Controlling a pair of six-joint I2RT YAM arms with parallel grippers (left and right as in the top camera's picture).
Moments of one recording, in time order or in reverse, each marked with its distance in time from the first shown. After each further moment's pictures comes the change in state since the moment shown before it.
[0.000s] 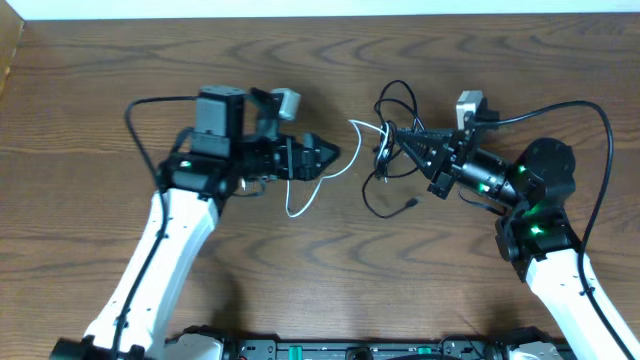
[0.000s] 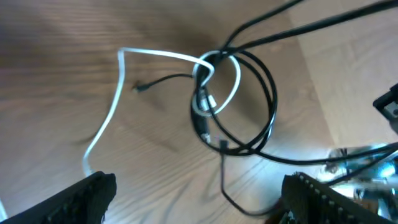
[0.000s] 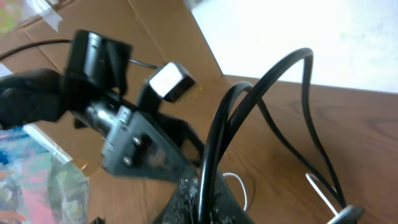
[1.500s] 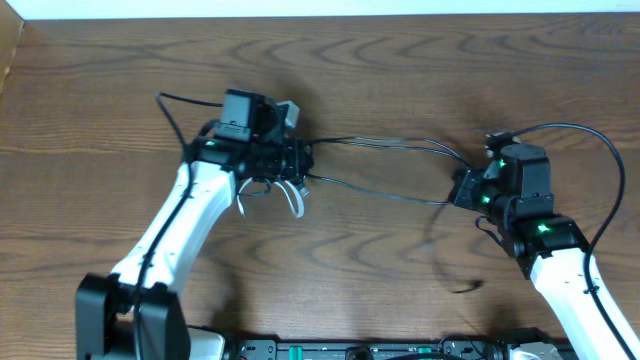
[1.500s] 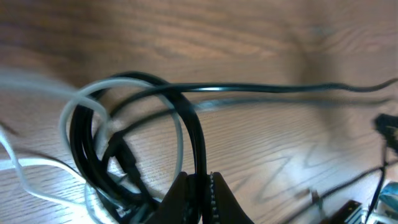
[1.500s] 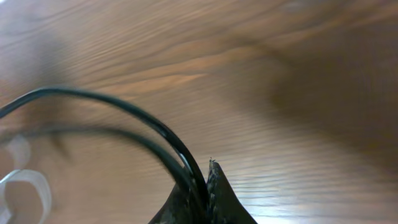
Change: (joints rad) left arm 0.026 0.150 0.000 -0.078 -0.211 -0.040; right arm -0.067 0.003 0.004 -0.837 0.794 -0.010
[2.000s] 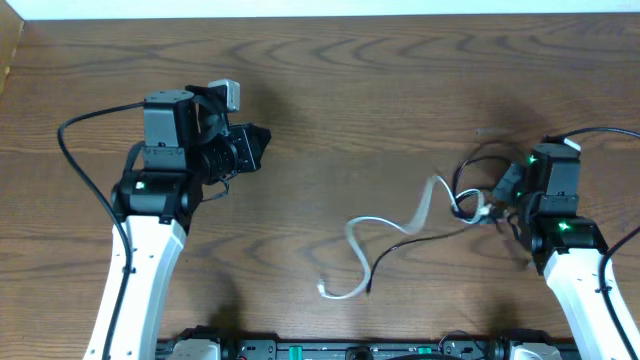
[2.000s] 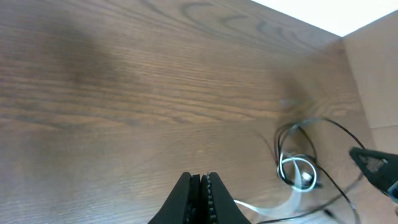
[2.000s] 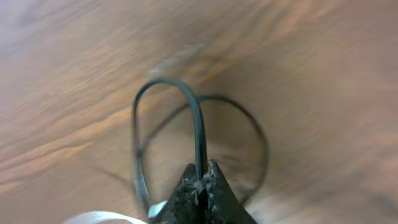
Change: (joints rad) left arm 0.151 -0.295 0.000 0.000 -0.007 0.008; right arm -0.142 0.000 0.000 0.031 0.213 -0.031
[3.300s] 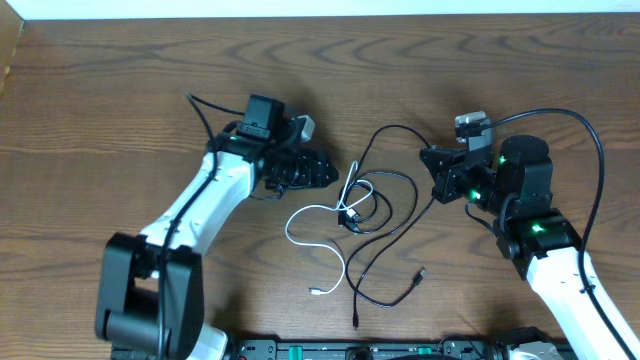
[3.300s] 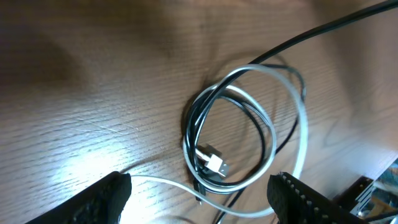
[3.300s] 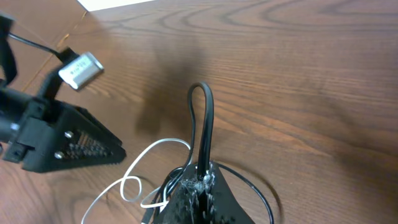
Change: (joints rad) left arm -0.233 0.460 0.000 0.001 0.029 0.003; right arm 0.196 0.006 0.001 0.261 -0.592 -0.227
